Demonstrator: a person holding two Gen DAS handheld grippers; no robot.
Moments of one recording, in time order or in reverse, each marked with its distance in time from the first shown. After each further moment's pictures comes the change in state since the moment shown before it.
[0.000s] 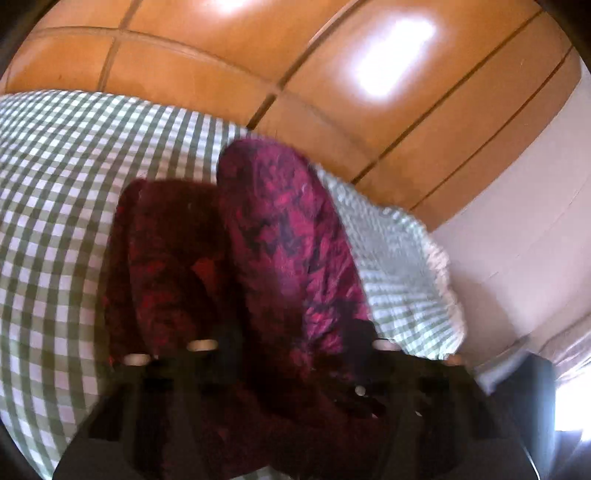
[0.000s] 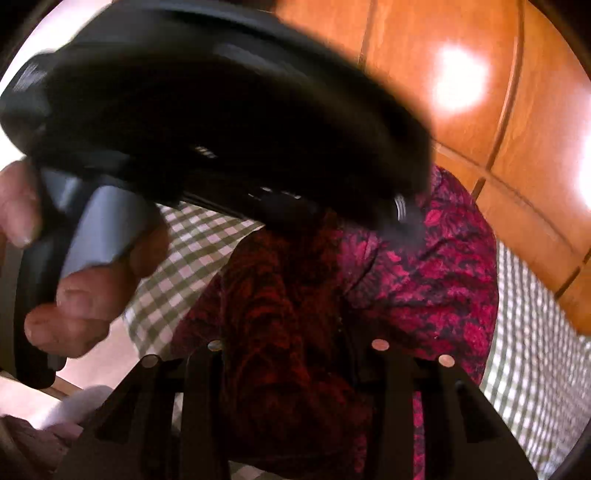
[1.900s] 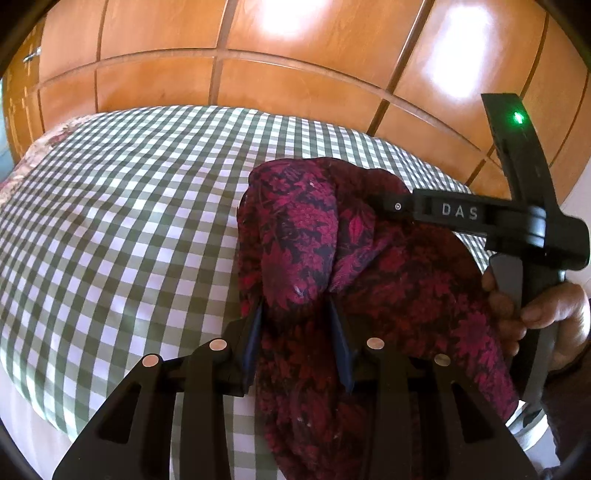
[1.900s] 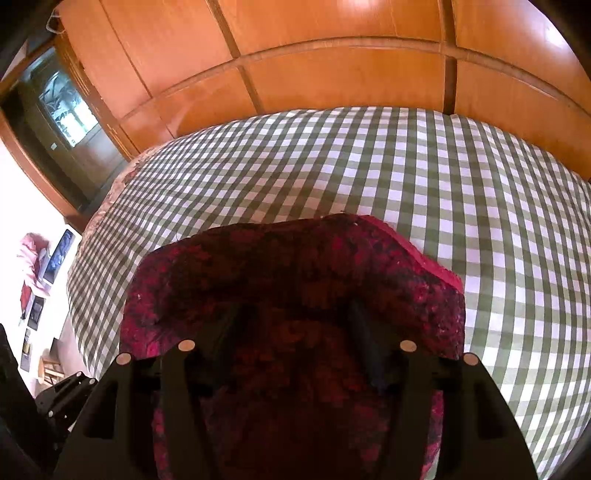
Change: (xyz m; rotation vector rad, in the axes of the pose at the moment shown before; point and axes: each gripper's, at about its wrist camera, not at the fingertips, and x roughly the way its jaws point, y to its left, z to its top) left arm -0.030 0.051 -0.040 0.004 -0.084 0.431; right arm 0.148 -0.143 0.069 0.503 0.208 0.115
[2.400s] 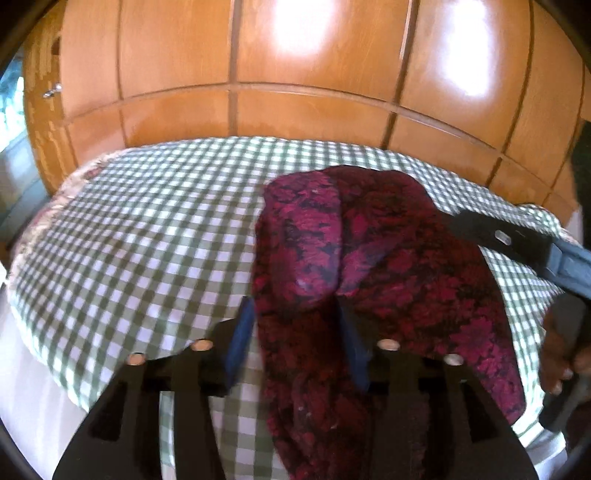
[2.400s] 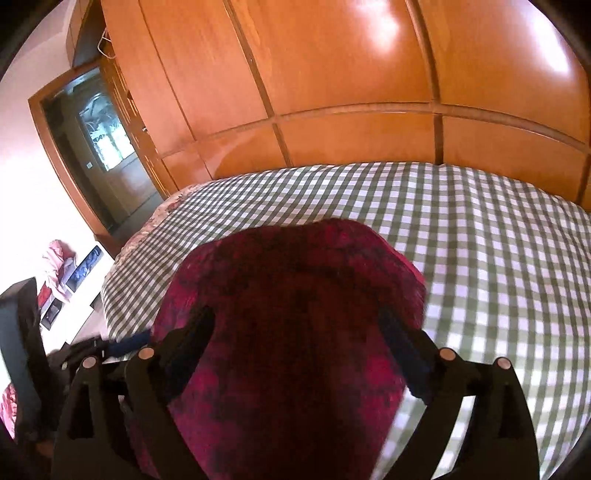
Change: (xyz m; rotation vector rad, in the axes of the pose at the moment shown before) left arm -0.029 -0.028 -0.007 0.050 -0.089 0.183; right arm -0.102 -0.013 -0.058 -0.062 -0.221 0.091
